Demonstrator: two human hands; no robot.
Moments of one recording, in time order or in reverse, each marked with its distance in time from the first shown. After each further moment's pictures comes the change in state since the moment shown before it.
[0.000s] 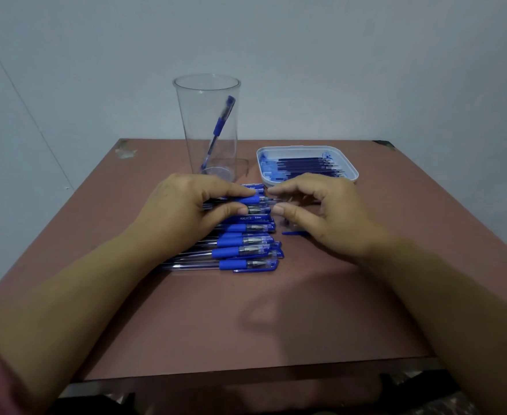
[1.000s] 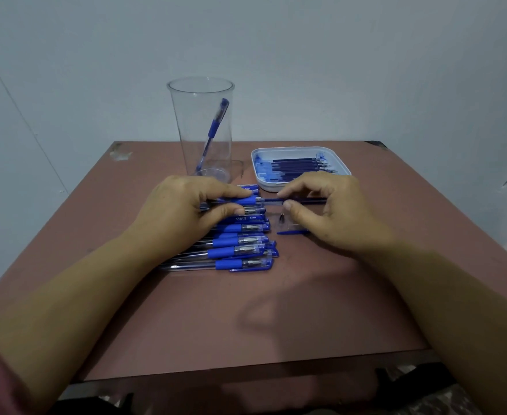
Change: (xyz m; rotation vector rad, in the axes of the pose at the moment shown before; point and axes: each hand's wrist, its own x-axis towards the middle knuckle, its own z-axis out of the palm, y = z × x) left_hand 0.001 0.002 0.003 -0.013 0.011 0.025; right_hand -0.003 0.011 -0.011 -0.114 0.077 -0.056
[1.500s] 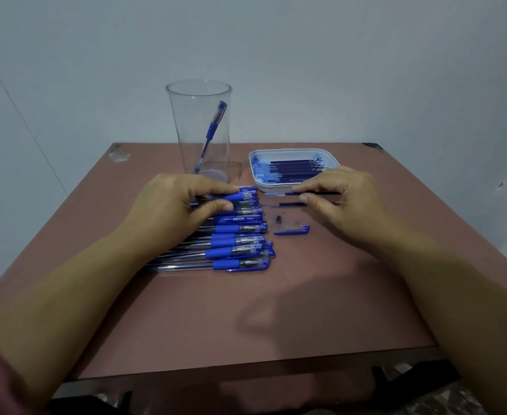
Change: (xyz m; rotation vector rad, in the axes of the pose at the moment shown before) left_hand -0.001 -0.003 -0.007 0.001 0.051 -0.069; right_hand -0.002 0.027 -0.014 -0.162 0.083 -0.023
